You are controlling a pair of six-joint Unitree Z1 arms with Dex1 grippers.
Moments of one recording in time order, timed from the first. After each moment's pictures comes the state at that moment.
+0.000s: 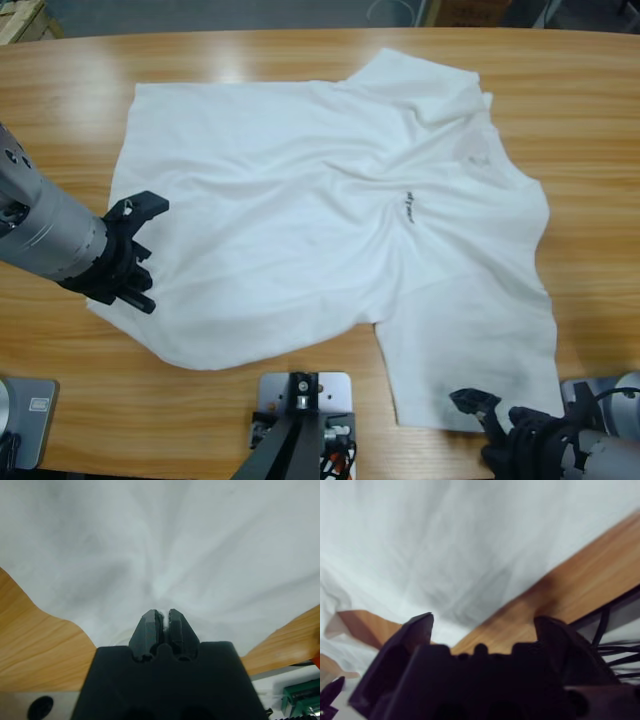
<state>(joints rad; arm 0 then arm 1) -0.90 1.75 -1.03 0.86 0.02 -0.43 1.75 1.50 -0.50 0.33 -0.17 2.75</state>
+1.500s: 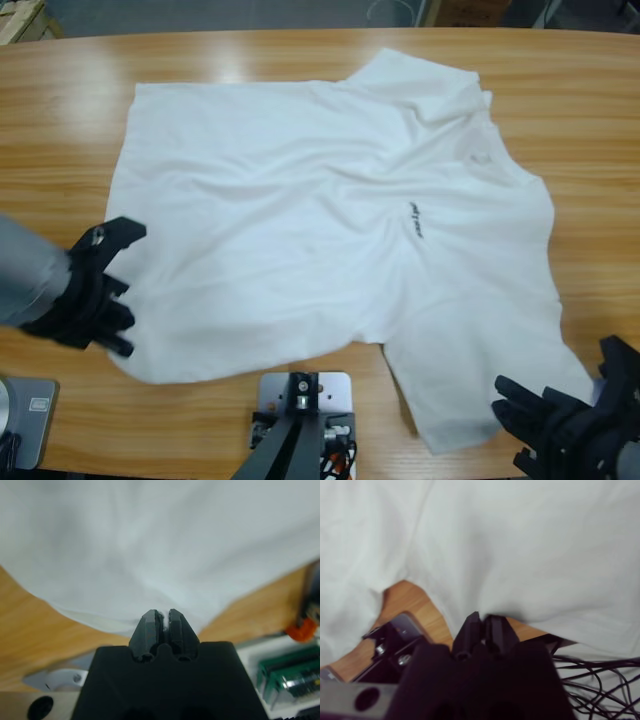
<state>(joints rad) -1.01 1.64 -1.01 0.95 -0.07 -0.60 1.76 1.49 -0.88 0.89 -0.28 2.28</state>
